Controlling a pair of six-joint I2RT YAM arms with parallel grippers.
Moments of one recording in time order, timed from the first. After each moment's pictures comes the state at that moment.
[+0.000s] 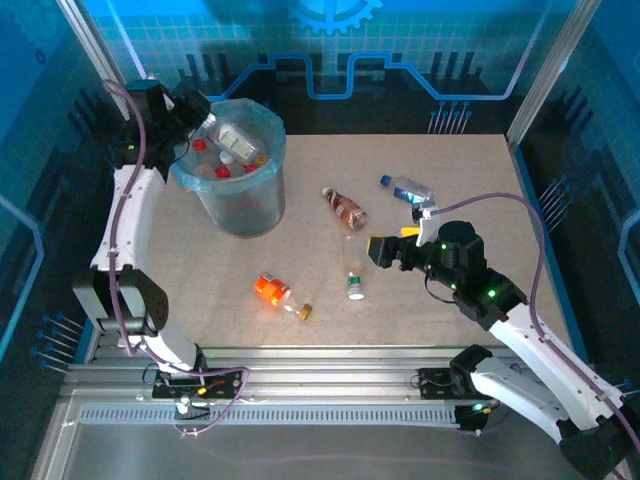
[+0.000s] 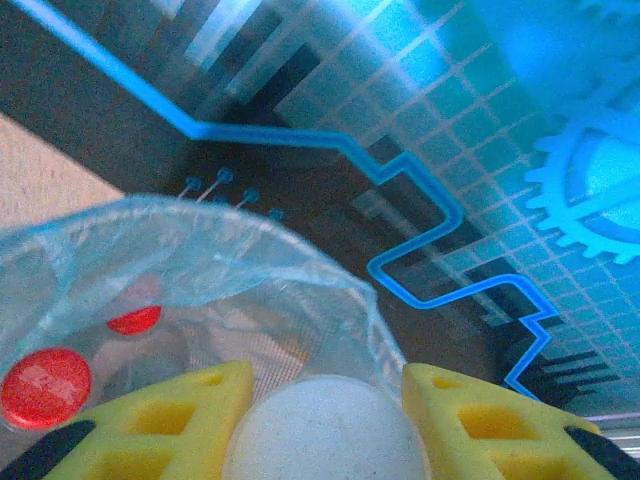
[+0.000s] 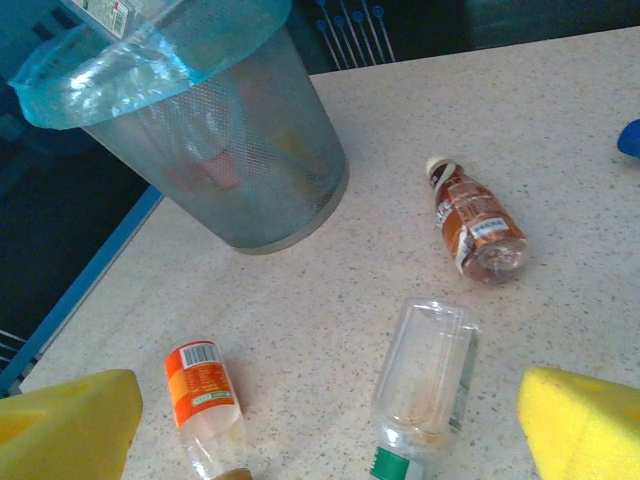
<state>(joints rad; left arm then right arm) 0.10 1.65 1.72 -0.43 0.20 -0.81 0.54 0.79 0.76 -0.35 -0.10 0.43</state>
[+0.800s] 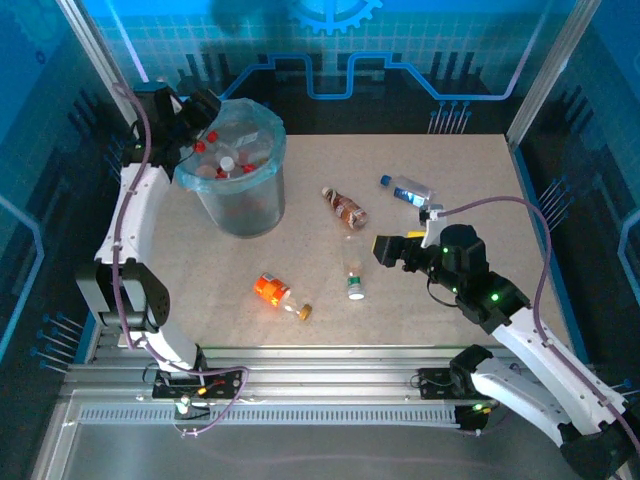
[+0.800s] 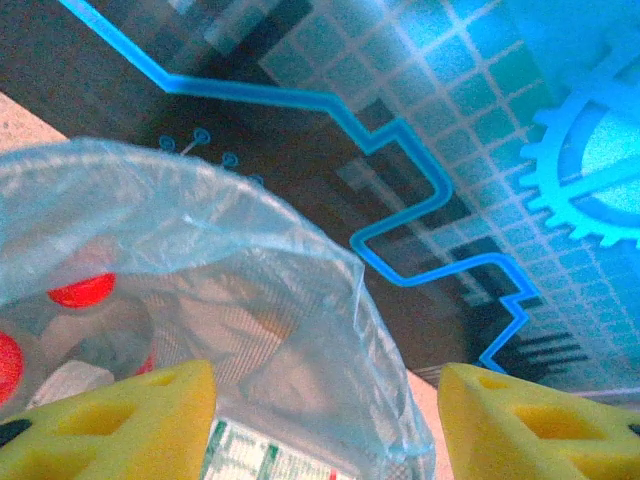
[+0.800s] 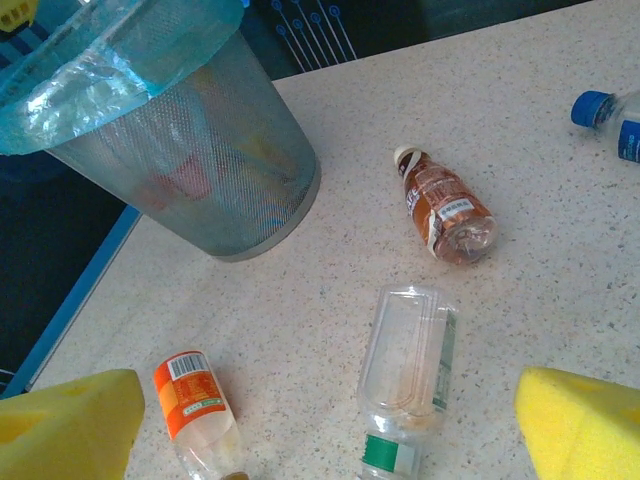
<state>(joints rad) 0.07 1.66 1.71 -0.42 0.24 -0.83 0.54 0.76 0.75 -0.39 -0.05 0.51</state>
